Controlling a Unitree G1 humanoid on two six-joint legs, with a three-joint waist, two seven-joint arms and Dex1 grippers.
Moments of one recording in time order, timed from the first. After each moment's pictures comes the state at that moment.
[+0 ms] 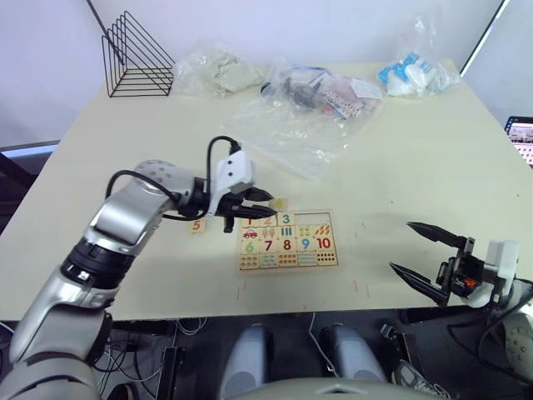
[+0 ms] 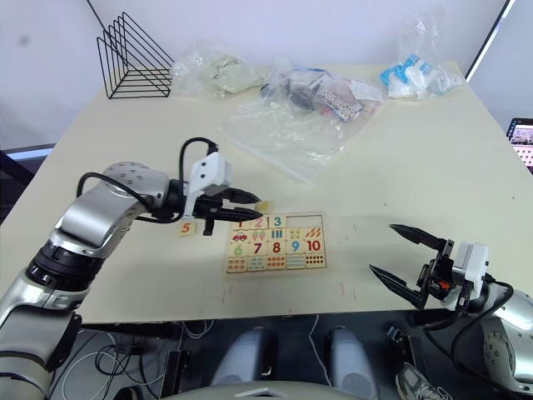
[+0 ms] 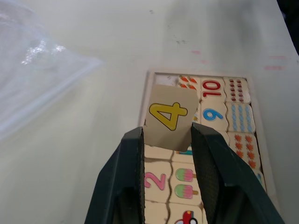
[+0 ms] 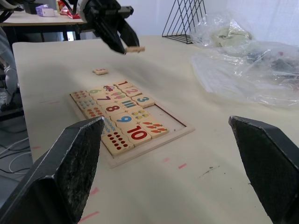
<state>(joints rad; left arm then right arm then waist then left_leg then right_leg) -0.68 0.84 -0.33 -0.13 -0.37 0.56 -1.14 0.21 -0.54 -0.27 -0.20 0.61 -0.14 1.19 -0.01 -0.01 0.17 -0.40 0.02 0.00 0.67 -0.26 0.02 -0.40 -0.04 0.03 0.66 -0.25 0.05</state>
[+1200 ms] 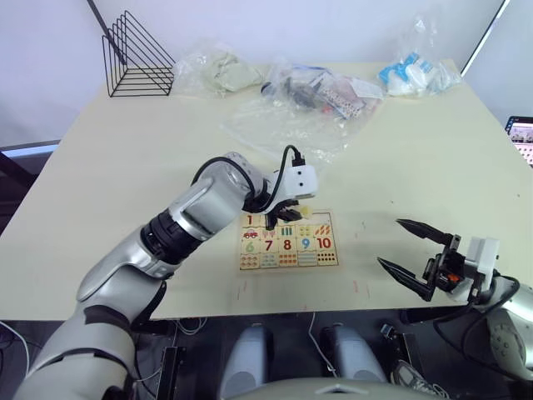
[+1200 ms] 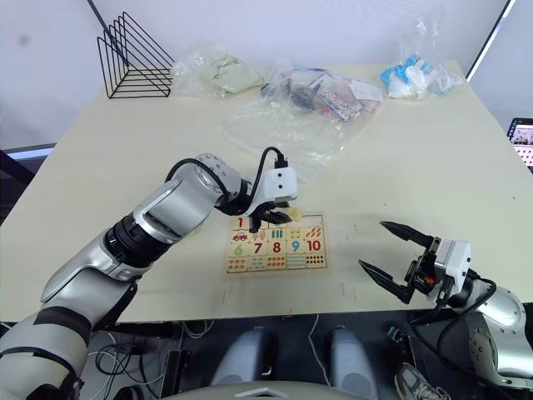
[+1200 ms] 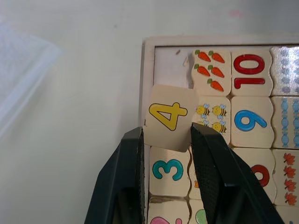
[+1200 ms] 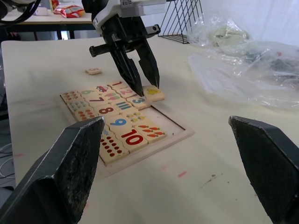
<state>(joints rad) -0.94 0.61 -0.67 -0.13 0.01 0.92 -1.09 0.18 -0.50 -0.21 -0.18 0.55 -0.17 1.13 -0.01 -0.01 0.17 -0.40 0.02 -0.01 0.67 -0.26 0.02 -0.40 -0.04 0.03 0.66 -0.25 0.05</state>
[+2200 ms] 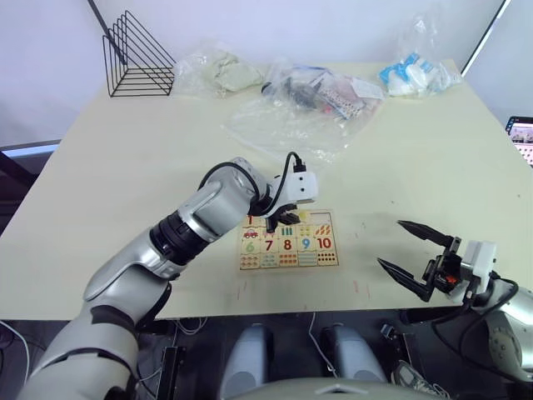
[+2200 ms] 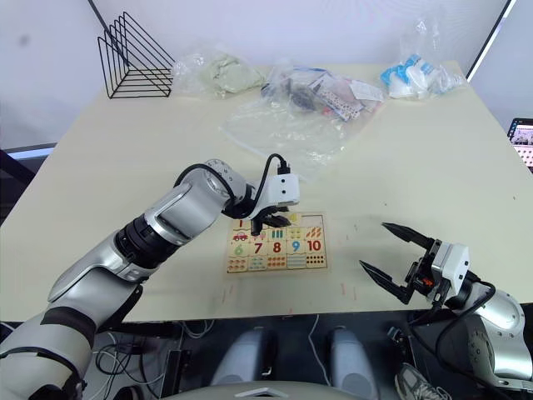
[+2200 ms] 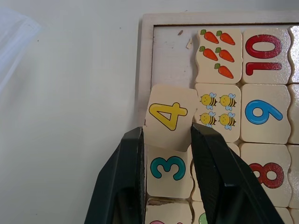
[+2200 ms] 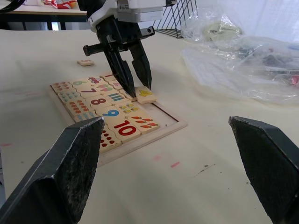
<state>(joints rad) -0.94 0.58 -0.70 -0.07 0.06 0.89 -1.09 0.19 -0.49 -0.20 -0.15 0.51 -0.22 1.10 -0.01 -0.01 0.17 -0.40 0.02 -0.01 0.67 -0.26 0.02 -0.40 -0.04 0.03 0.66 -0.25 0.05</state>
